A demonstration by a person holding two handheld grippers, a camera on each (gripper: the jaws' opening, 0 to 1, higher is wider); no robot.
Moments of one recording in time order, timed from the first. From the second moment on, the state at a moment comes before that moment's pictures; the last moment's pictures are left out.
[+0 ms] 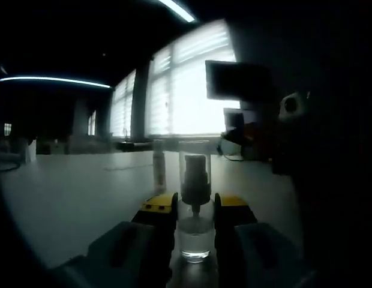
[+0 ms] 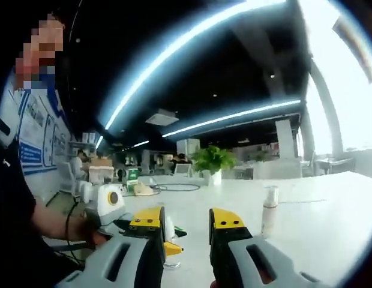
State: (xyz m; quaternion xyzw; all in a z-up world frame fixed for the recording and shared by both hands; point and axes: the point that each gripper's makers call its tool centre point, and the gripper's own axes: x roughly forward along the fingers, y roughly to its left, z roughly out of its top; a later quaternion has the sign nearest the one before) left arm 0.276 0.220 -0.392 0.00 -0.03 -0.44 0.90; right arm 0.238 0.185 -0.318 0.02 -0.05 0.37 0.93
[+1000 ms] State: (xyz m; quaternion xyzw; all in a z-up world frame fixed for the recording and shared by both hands) left arm 0.277 0.221 -0.394 -0.01 -0.02 -0.44 0.90; right arm 0.256 0.222 -0.340 0.01 -0.01 0.35 0.94
